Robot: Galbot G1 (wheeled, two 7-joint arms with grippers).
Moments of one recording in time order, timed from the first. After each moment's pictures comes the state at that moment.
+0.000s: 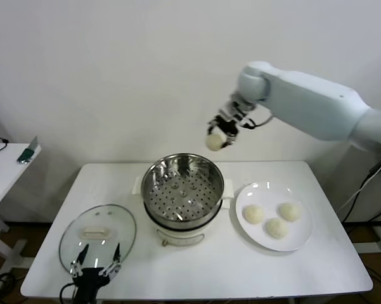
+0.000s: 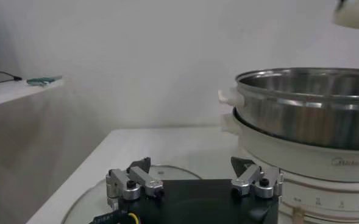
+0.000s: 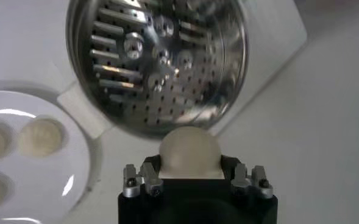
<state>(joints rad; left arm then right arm) 1.87 -1.46 -0.63 -2.15 -0.12 0.05 -0.05 0.74 1.24 -1.33 1.14 0.12 0.34 -1.10</state>
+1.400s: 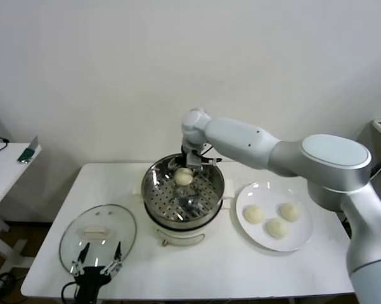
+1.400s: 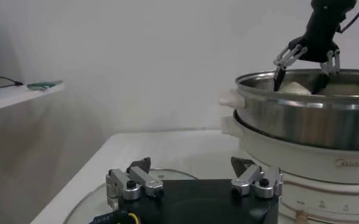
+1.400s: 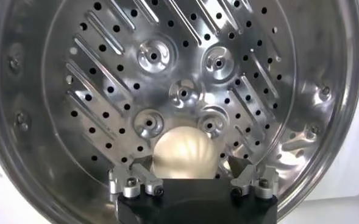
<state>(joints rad) 1.85 -1.47 -0.62 -2.13 -0.10 0.03 -0.05 0.48 1.43 -1.28 0.90 -0.33 0.70 -0.91</state>
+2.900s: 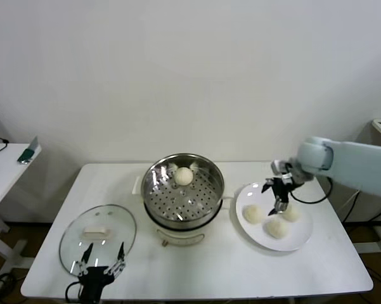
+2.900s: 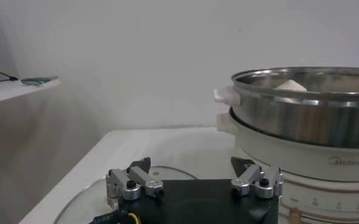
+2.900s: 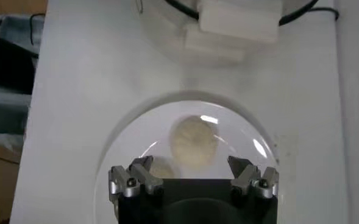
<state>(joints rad) 1.84 -1.48 -0.61 -2.12 -0.09 0.03 -0.05 0.57 0.74 -1.63 1.36 0.58 -0.28 -0.82</state>
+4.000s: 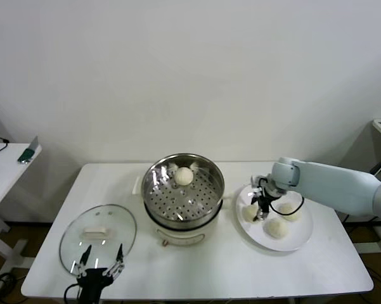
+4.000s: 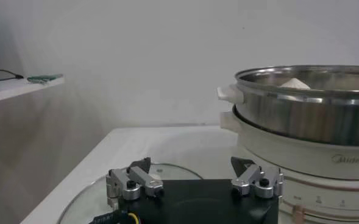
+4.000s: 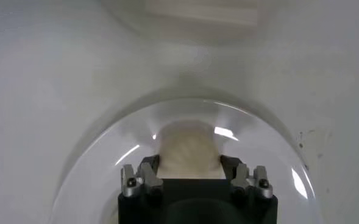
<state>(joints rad) 1.85 -1.49 -0.61 -2.12 -0.09 0.03 -0.05 0.36 0.87 -1.49 1.17 0.53 -0.36 -0.78</state>
